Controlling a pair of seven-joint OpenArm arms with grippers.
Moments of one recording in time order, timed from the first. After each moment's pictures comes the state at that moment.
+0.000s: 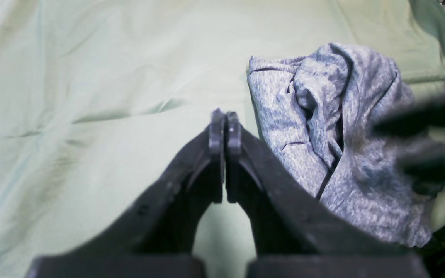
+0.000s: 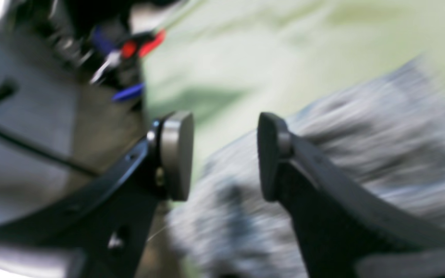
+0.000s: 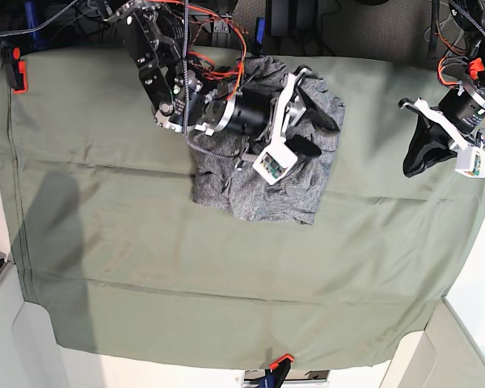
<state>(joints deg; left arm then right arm) 22.9 -19.2 -35.6 109.8 -45.1 -38.1 42.9 0.2 -2.5 -28.7 96.1 24.9 30.3 -40.7</state>
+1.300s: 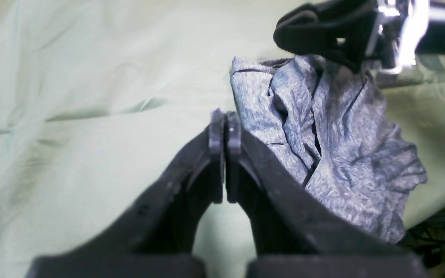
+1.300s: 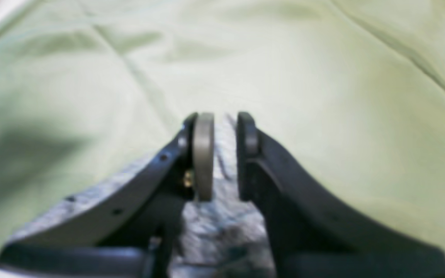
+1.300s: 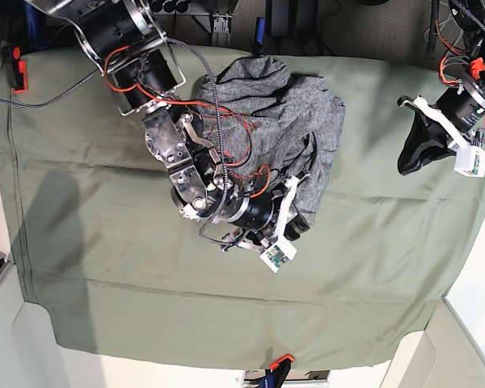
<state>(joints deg) 23.0 -19.2 -35.6 109.8 -50.2 -38.1 46.0 22.3 -7.8 -27.6 68.3 11.6 22.8 -34.8</state>
